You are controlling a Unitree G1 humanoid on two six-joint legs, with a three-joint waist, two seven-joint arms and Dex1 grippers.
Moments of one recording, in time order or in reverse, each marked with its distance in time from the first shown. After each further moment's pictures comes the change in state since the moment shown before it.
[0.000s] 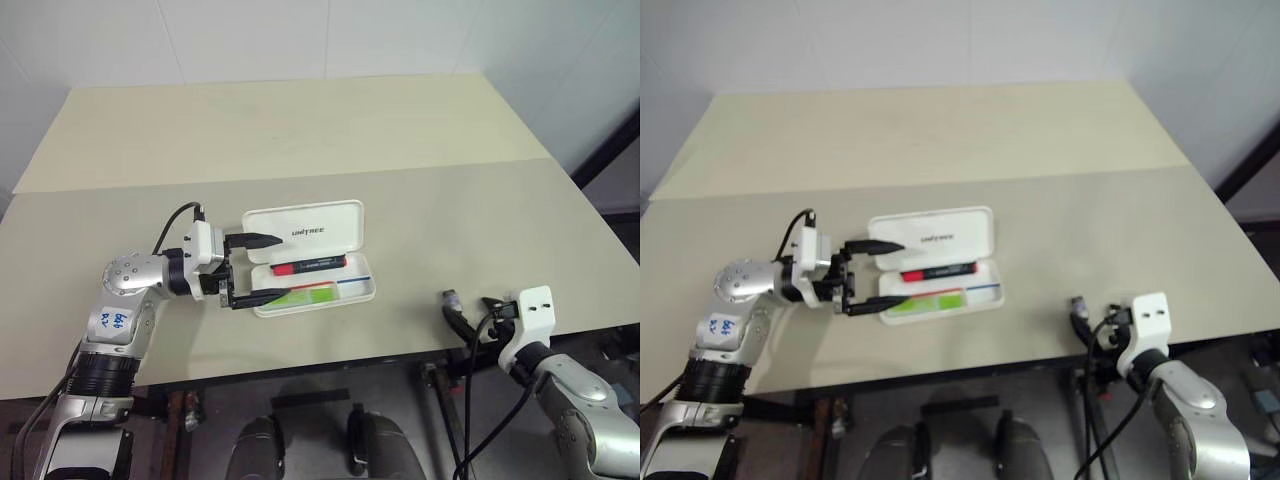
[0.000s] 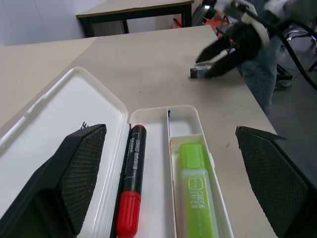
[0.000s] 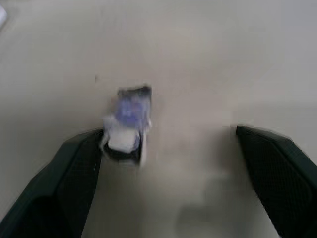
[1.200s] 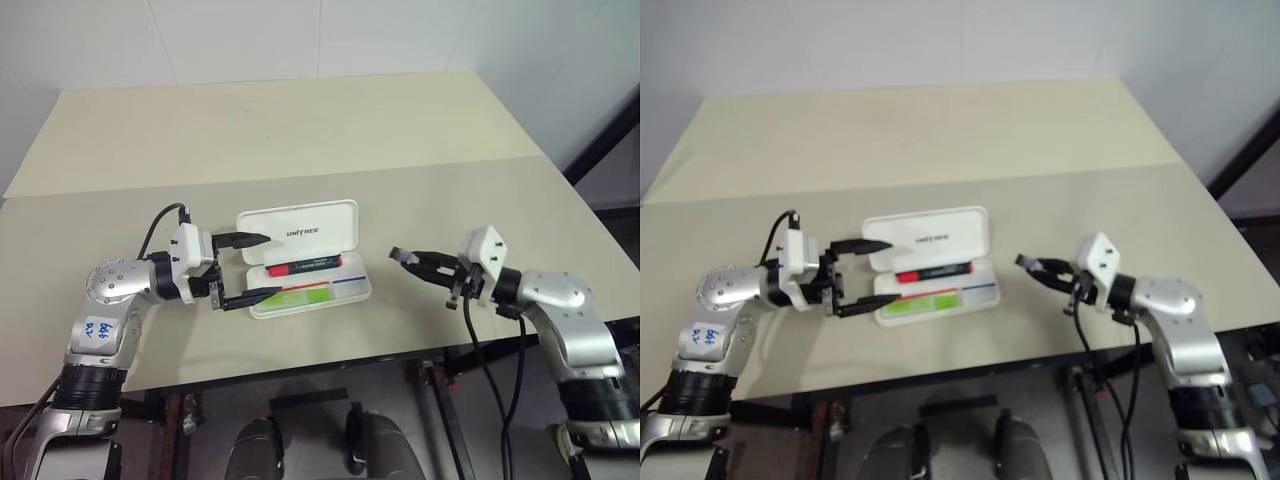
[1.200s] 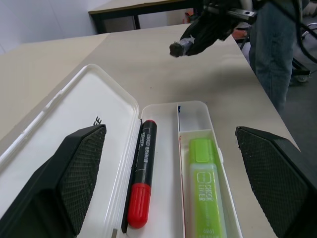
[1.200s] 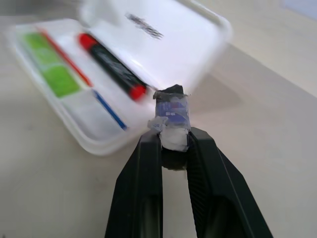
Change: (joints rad) left arm 0.067 0.032 0.045 -0.073 0.000 0.011 0.057; right arm -0.526 -0.265 0.311 0.479 -0.010 -0.529 0.651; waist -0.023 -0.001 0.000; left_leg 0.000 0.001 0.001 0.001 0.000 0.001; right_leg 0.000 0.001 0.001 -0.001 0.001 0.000
